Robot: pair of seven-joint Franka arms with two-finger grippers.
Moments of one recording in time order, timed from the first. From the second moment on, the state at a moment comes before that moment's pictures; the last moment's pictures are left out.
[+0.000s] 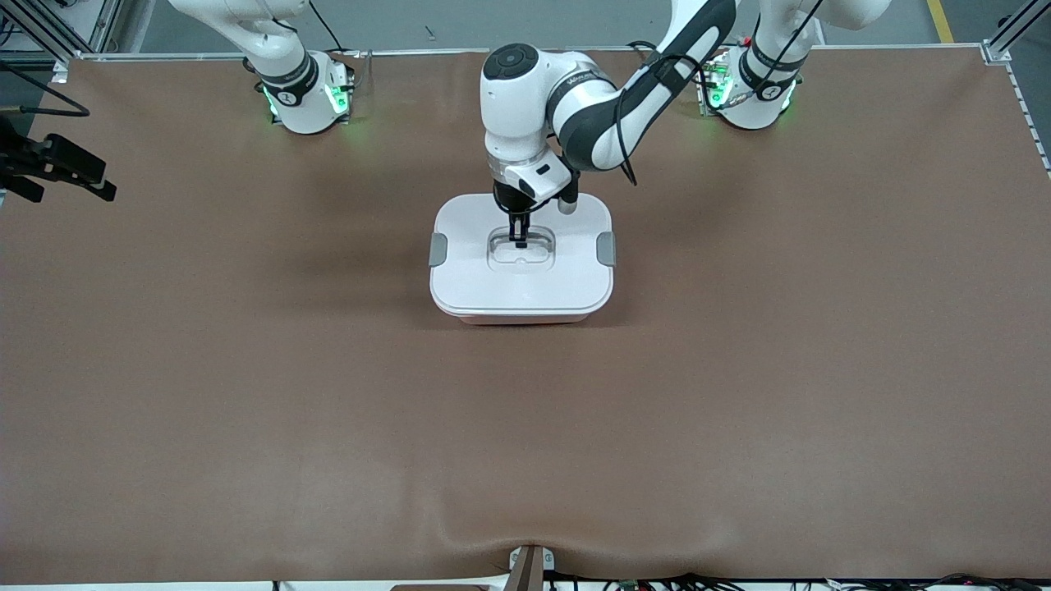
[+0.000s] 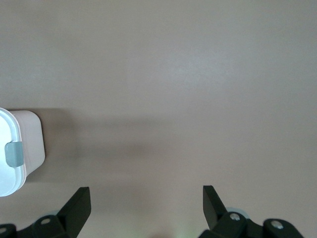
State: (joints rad) left arm -0.64 0.46 -0.36 -1.73 0.45 2.26 -2.74; right arm -0.04 -0.07 -0.02 -1.59 0.03 1.49 -0.05
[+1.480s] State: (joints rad) left arm -0.64 0.46 -0.36 -1.74 0.49 2.26 -2.78; right arm -0.03 -0.03 -0.02 -1.59 0.03 1.53 -0.05
